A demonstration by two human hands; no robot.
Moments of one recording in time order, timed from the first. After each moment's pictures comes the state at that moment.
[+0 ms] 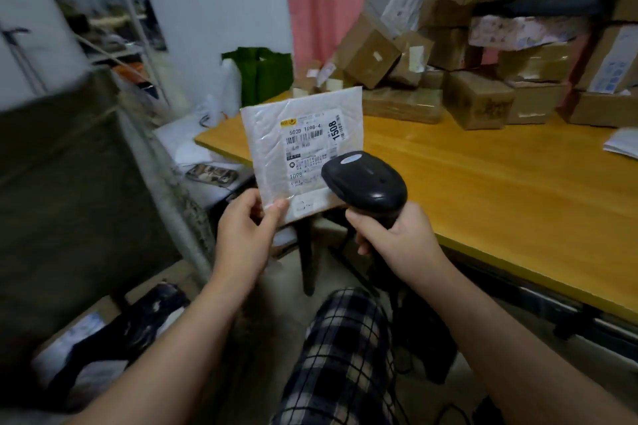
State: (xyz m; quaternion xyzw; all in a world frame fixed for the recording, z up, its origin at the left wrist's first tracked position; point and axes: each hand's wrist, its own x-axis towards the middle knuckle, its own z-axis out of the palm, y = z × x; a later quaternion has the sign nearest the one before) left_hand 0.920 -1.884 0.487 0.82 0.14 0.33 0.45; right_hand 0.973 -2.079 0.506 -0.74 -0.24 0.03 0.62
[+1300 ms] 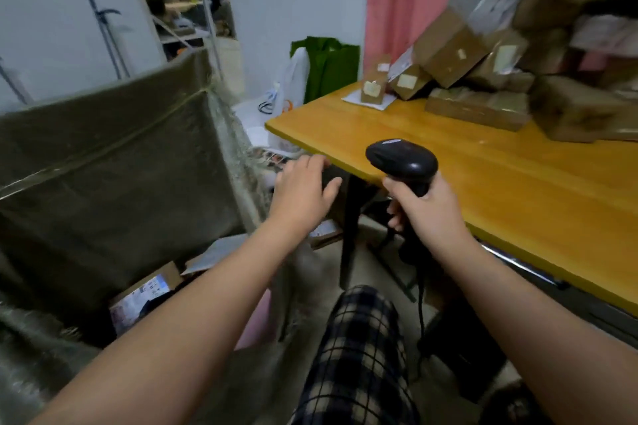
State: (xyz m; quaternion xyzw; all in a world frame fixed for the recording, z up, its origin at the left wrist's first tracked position) left_hand 0.946 -1.830 0.505 0.95 0.15 0.22 0.15; right_hand 0.992 -2.008 0.510 -0.75 -0.16 0.04 0.63
